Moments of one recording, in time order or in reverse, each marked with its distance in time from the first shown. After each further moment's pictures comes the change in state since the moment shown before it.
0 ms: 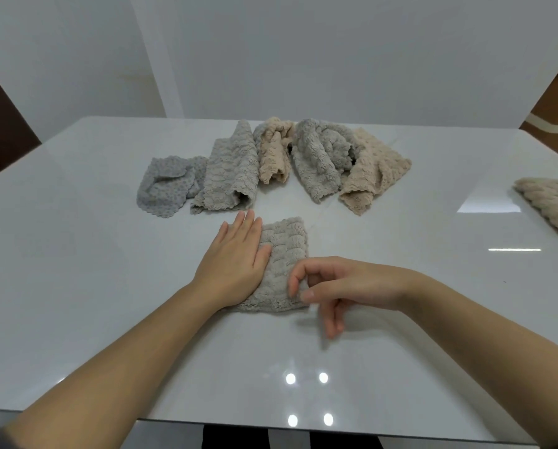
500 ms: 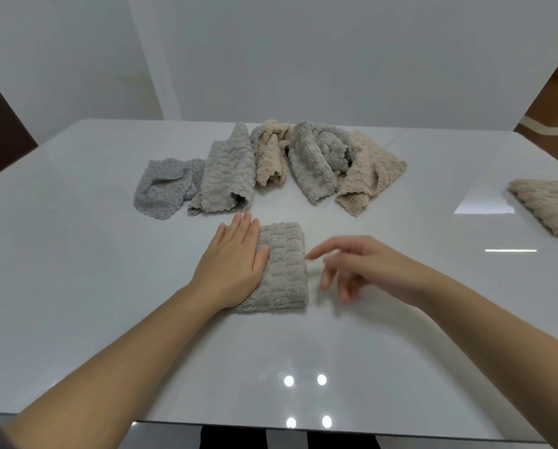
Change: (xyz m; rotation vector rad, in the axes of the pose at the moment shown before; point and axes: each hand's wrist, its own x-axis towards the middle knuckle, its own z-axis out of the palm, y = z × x) left_hand -0.001 0.004 -0.002 0.035 -0.009 -0.015; right_hand -0.016 0.005 -0.018 -0.054 0.381 -0.051
